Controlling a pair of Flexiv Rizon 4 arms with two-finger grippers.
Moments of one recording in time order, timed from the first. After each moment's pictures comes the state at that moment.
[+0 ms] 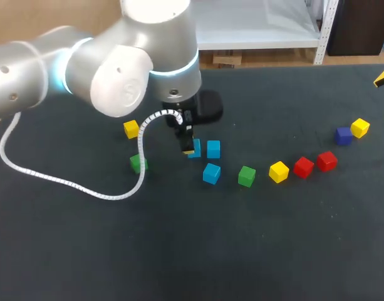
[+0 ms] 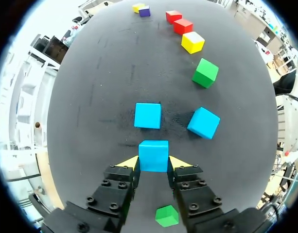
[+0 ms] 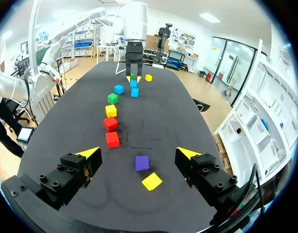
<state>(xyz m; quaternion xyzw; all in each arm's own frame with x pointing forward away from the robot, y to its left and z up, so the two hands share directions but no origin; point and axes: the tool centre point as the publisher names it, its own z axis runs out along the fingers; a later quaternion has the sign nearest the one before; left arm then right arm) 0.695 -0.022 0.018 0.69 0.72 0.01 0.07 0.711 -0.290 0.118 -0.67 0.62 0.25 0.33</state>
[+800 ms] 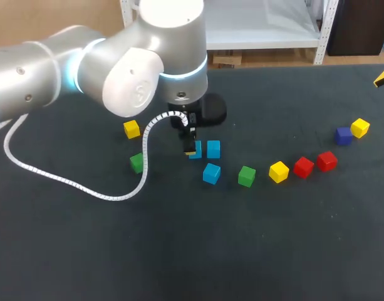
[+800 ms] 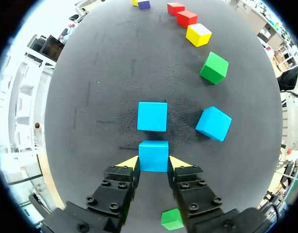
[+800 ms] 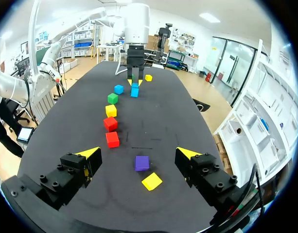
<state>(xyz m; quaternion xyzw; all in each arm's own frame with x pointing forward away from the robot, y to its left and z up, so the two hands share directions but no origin) 0.703 -0.024 0.006 0.70 0.71 0.02 0.06 0.711 -0.290 0.118 -0.67 0.62 0.25 0.33</state>
